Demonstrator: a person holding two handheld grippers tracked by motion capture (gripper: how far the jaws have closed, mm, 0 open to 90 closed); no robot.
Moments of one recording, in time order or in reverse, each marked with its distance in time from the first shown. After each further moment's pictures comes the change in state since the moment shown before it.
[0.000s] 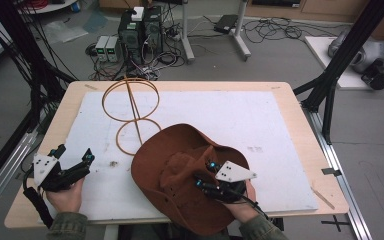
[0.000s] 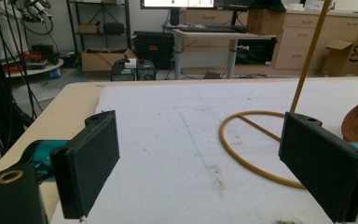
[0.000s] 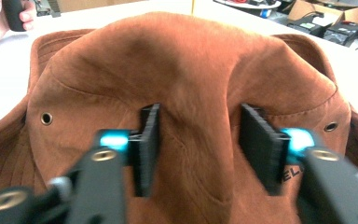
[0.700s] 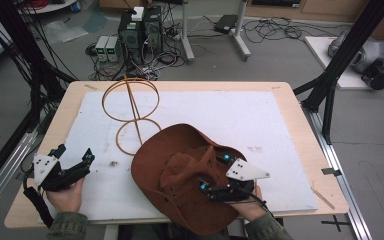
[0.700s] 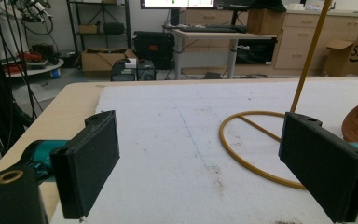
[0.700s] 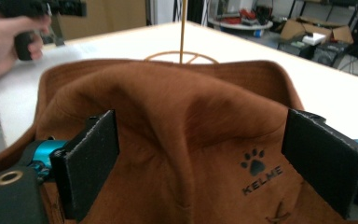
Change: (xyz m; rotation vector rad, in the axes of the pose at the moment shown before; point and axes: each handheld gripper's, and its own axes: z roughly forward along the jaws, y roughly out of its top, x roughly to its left) left arm 0.000 0.000 0.000 0.000 0.002 0.003; right arm -0.008 0.006 -0.017 -0.081 -0.018 0.020
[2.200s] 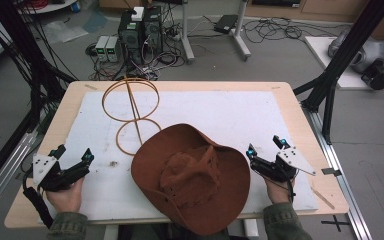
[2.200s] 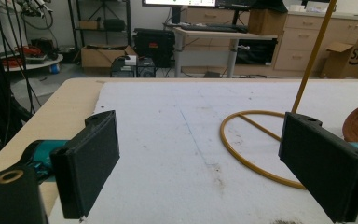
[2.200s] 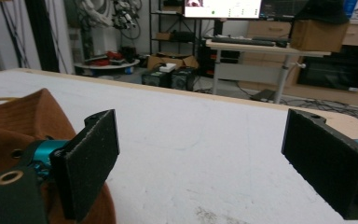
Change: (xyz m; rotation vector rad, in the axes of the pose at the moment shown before) left arm 0.002 -0.002 0.000 0.008 0.001 -0.028; right arm -0.098 -0.033 -0.052 -0.196 -0.526 0.137
